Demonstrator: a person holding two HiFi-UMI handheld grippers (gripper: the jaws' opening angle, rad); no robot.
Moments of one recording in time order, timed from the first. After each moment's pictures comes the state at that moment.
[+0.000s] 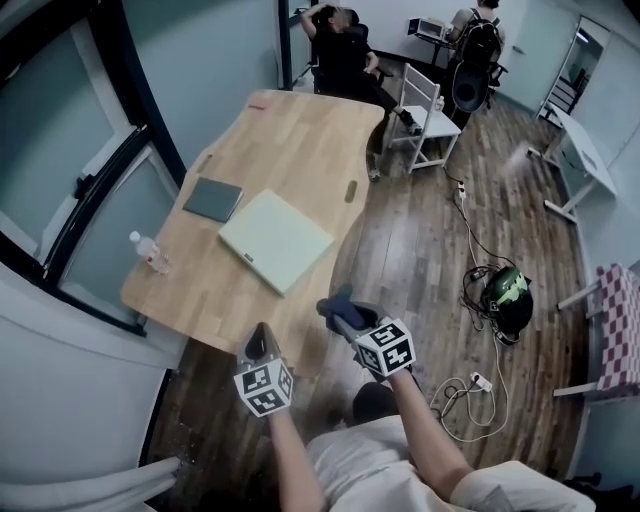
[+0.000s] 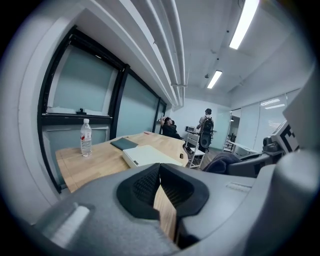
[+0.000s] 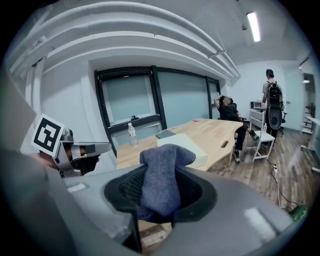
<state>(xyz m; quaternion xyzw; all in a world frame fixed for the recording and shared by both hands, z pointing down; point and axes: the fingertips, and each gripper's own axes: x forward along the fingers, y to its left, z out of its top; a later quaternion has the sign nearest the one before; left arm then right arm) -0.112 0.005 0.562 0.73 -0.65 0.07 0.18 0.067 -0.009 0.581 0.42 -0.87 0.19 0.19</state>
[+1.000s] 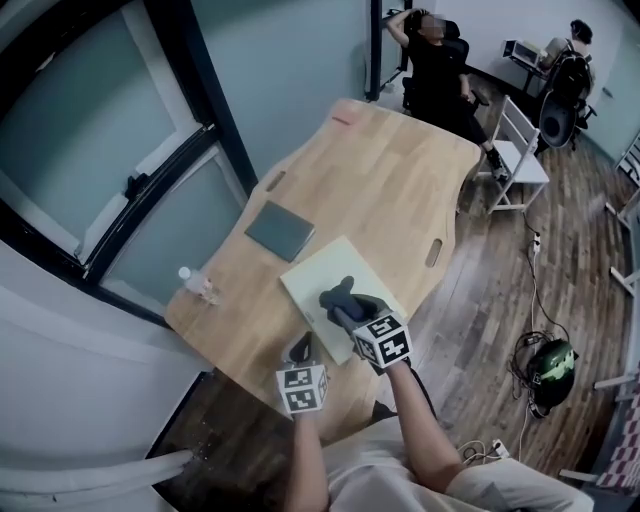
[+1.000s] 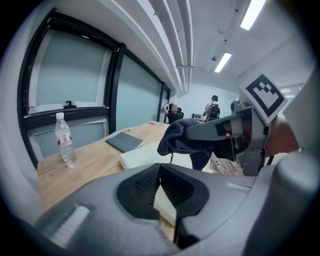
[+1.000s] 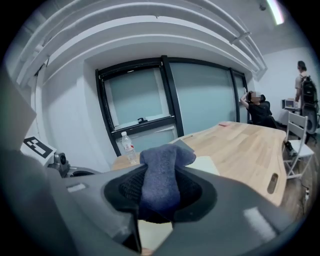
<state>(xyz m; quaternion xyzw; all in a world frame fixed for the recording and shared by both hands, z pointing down) -0.143 -0.197 0.611 0.71 -0.65 0.15 0.22 -0.076 -0.271 0.578 0.30 -0.92 0.18 0.19</state>
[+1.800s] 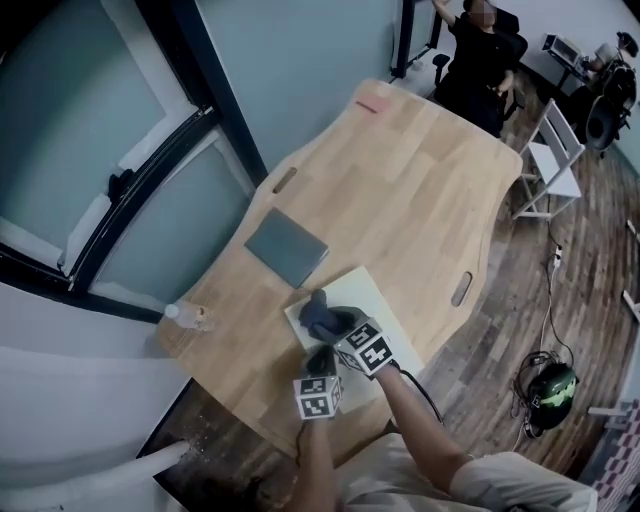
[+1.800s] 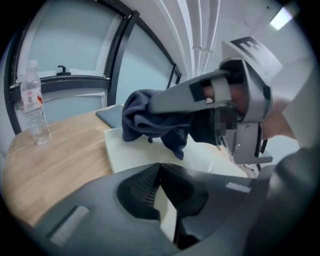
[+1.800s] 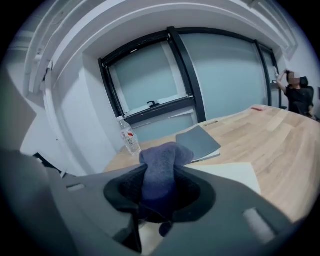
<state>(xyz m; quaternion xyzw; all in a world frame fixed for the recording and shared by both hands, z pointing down) -0.153 -0.320 0.734 0.68 -0.64 0.17 0.32 -0.183 -0.383 0.670 0.15 -0.94 0.20 0.25</state>
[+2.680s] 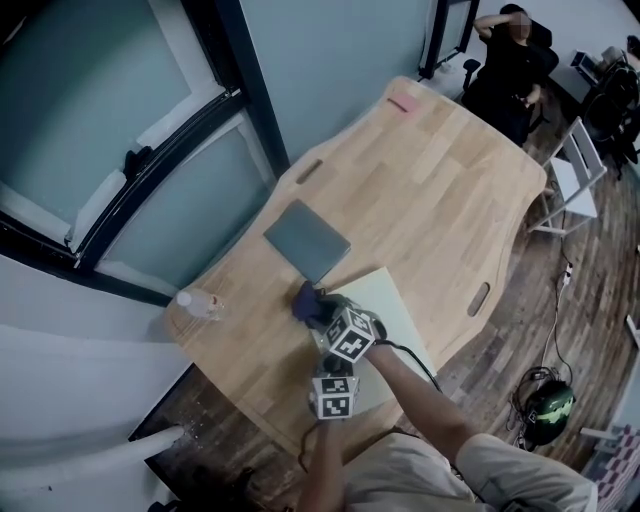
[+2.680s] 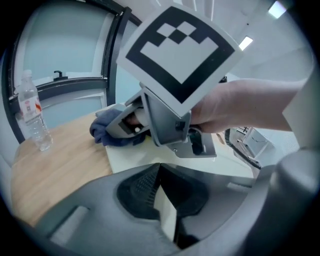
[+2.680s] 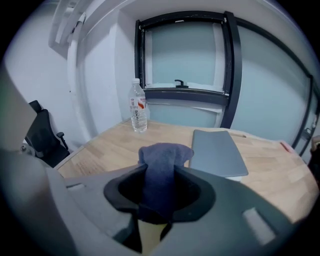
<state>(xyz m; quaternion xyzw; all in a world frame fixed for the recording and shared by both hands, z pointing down) -0.155 -0.323 0.738 0.67 -0.64 0.21 0.31 -0.259 -0.384 0.725 0.04 -0.93 0.01 0.36</state>
